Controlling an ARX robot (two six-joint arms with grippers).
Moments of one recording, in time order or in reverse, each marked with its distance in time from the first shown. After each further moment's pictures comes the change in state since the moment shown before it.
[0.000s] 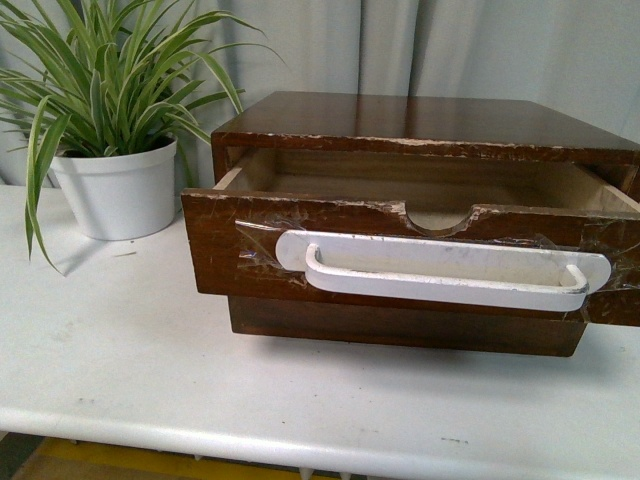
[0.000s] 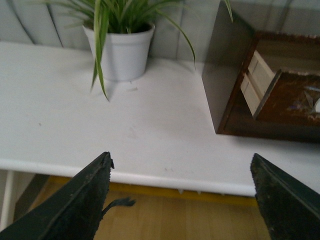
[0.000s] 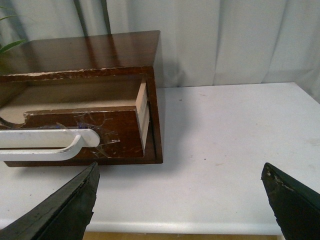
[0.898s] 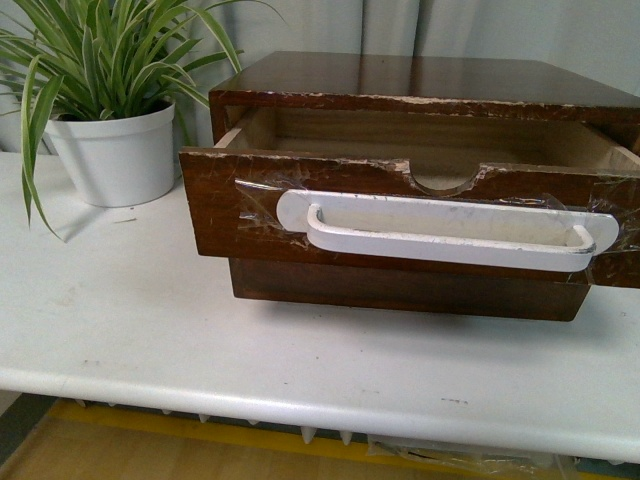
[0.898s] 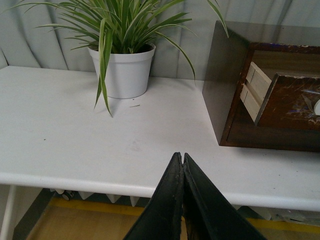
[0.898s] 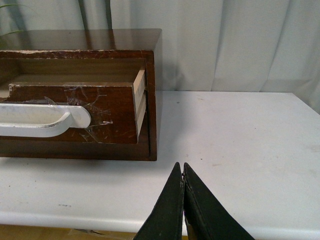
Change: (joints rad) left arm 0.007 -0.172 -0.119 0.033 0.003 0.030; right arm -0.005 -0.144 -0.187 0.074 -0.002 -0.056
